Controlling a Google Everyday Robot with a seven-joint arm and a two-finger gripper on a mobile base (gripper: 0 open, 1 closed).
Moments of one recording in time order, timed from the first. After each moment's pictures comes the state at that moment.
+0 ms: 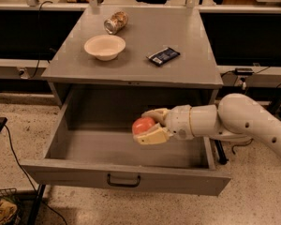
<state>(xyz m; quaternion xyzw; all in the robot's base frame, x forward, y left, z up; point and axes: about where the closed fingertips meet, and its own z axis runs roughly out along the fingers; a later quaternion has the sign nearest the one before) 0.517 -0.018 0.751 -0.48 0.68 0.34 0.43</state>
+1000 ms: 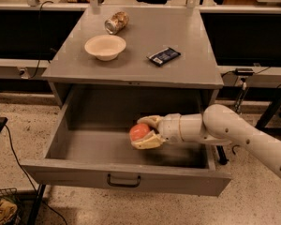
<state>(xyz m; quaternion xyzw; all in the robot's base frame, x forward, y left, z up) 0.551 -0.008 0.672 -0.51 0.66 0.33 0.45</state>
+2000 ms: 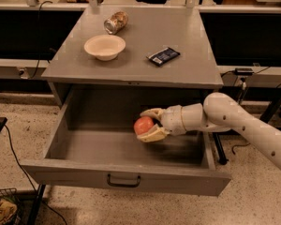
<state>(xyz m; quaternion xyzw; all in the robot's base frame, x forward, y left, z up) 0.579 -0.018 0.666 -0.58 0.62 0.31 0.44</state>
